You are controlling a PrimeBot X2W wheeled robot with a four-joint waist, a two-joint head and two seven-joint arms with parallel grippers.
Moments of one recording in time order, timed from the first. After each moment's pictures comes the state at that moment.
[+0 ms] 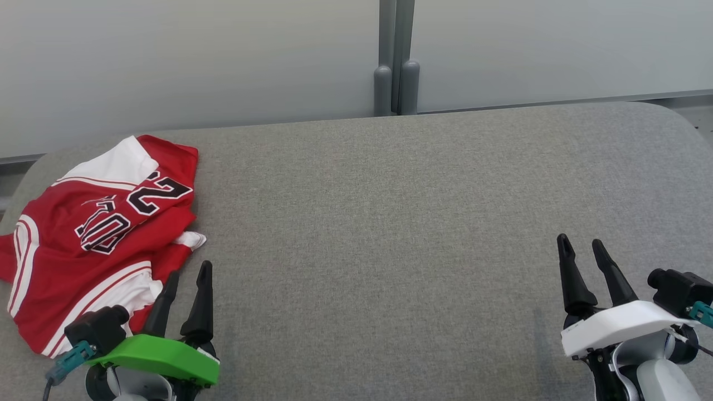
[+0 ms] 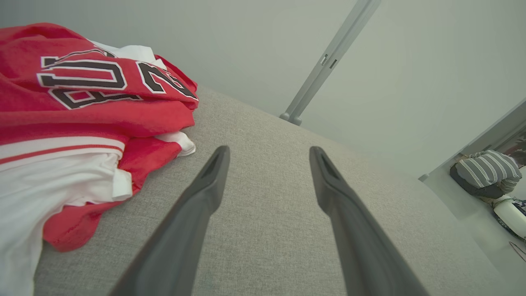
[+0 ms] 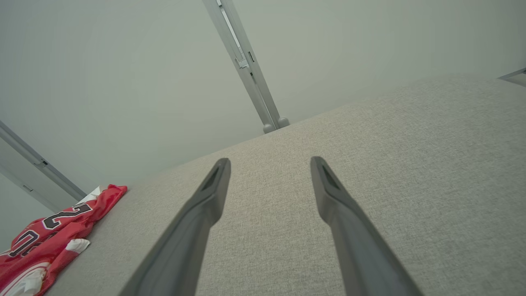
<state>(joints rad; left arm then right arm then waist) -0.07 0.16 -0.14 0.26 -0.74 -0.13 -0.12 -0.05 -0.09 -0.02 0.15 0.51 0.13 -0.11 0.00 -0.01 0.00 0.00</state>
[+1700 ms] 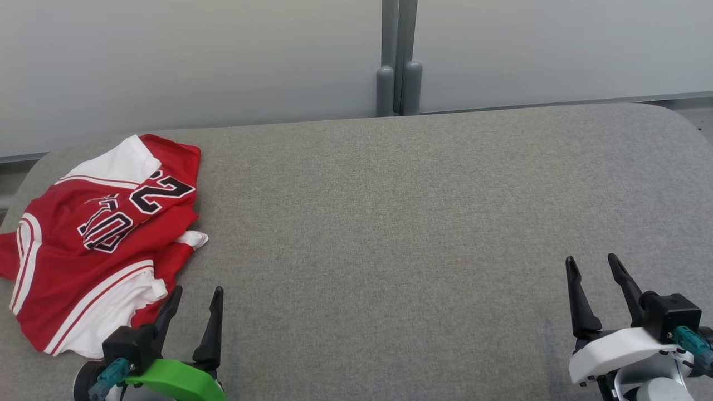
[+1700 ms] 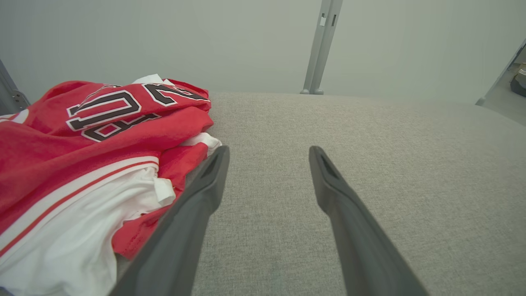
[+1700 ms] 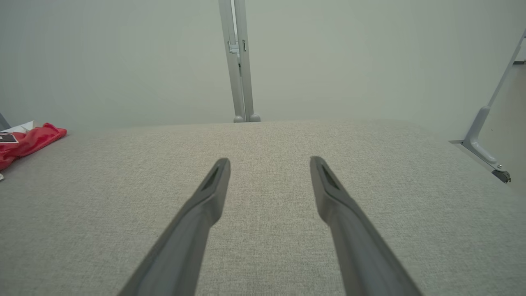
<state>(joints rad) -0.05 0.20 -0.18 0.34 -0.37 -0.13 -0.23 -0.01 -0.11 -0.06 0.21 0.15 0.13 -0.23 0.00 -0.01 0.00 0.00</state>
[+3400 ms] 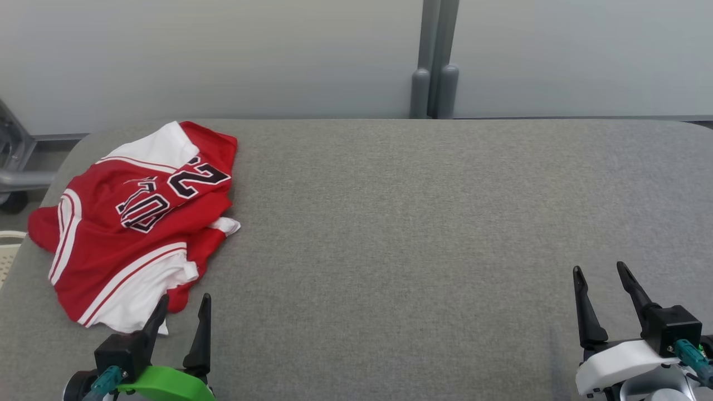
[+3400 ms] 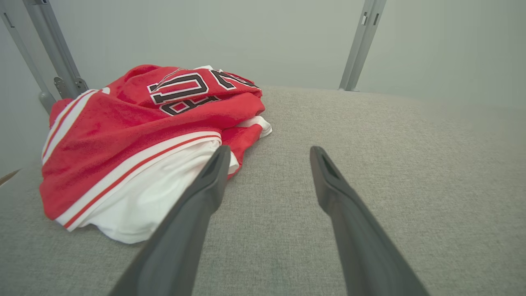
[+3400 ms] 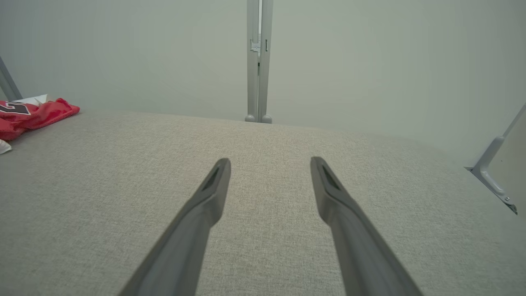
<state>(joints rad) -0.05 0.19 -0.13 0.39 -0.32 -0.13 -0.26 0.03 -0.10 -0.09 0.19 0.05 0.13 -0.26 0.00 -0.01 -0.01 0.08</state>
